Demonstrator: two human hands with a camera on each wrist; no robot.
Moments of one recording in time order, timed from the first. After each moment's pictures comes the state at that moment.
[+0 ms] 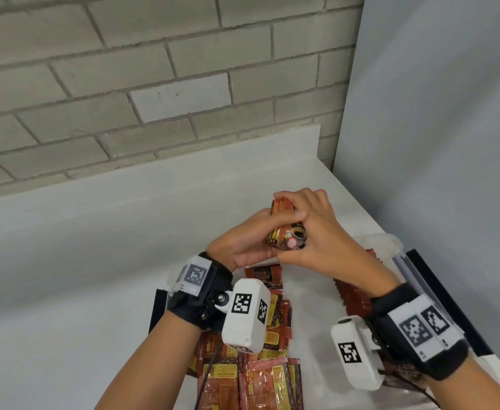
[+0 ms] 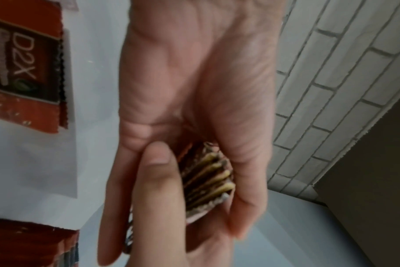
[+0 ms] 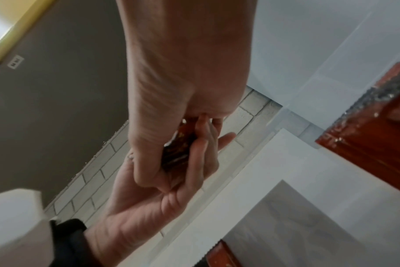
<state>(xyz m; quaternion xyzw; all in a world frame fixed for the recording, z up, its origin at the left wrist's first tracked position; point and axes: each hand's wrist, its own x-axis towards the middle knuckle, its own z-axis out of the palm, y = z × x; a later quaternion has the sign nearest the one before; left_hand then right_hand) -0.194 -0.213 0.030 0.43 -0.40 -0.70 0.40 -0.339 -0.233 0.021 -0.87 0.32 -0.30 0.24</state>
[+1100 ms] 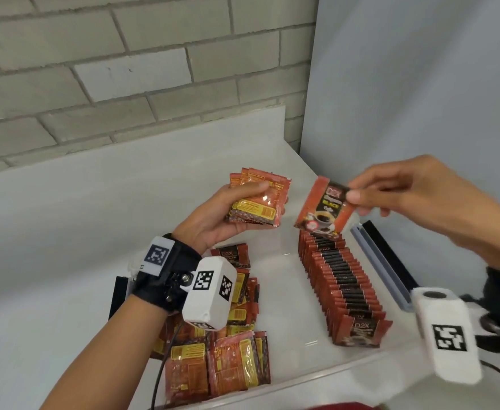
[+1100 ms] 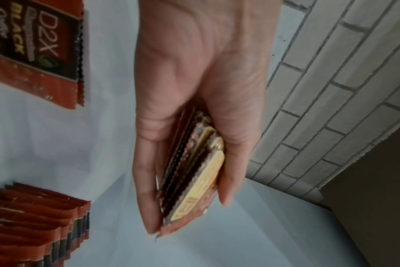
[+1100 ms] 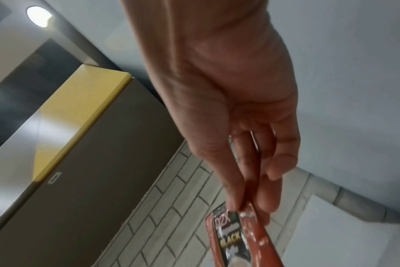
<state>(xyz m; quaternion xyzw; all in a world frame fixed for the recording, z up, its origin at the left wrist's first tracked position) -0.202 -0.214 0.031 0.40 -0.36 -0.70 0.46 -0.465 -0.213 0.101 -0.74 0.47 -0.26 0.40</state>
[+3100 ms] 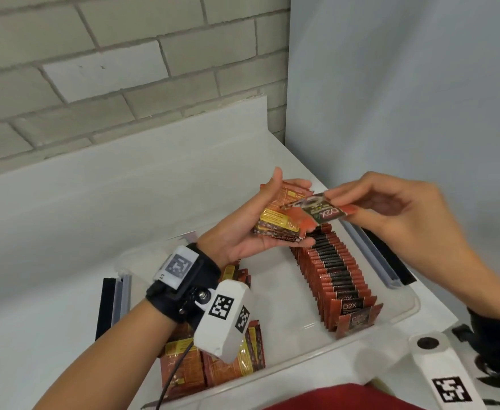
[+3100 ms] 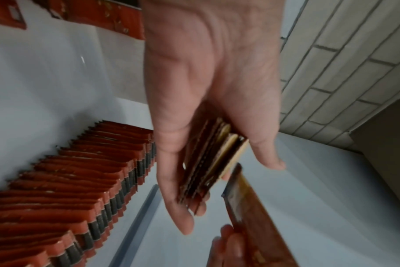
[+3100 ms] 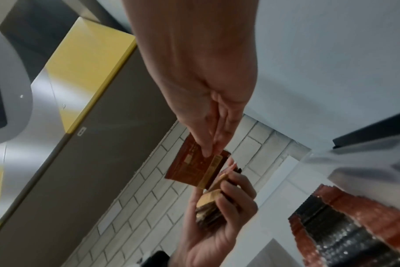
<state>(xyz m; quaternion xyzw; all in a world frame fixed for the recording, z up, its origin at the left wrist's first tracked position) -0.258 -0.200 0.020 0.29 -0.35 -0.80 0.39 -0.463 -0.164 0.065 -0.70 0.41 -0.44 0.38</state>
